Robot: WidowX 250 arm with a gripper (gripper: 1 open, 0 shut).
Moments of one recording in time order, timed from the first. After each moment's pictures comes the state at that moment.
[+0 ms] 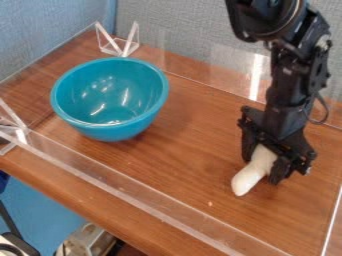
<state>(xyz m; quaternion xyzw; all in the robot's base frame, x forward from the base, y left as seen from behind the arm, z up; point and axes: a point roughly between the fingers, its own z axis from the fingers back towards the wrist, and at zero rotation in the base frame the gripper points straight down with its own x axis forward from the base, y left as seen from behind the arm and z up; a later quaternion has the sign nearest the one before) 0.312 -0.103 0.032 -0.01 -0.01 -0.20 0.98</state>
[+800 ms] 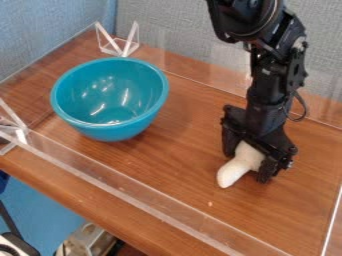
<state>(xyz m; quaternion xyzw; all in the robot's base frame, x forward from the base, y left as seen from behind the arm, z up) 0.314 -0.084 0.025 0.01 -0.01 -0.14 0.99</state>
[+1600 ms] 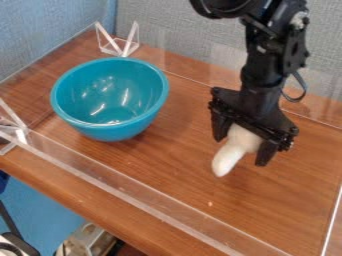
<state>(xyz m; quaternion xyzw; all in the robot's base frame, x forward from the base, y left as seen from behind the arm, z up) 0.301 -0.081 0.063 0.03 -0.06 -0.06 1.00</state>
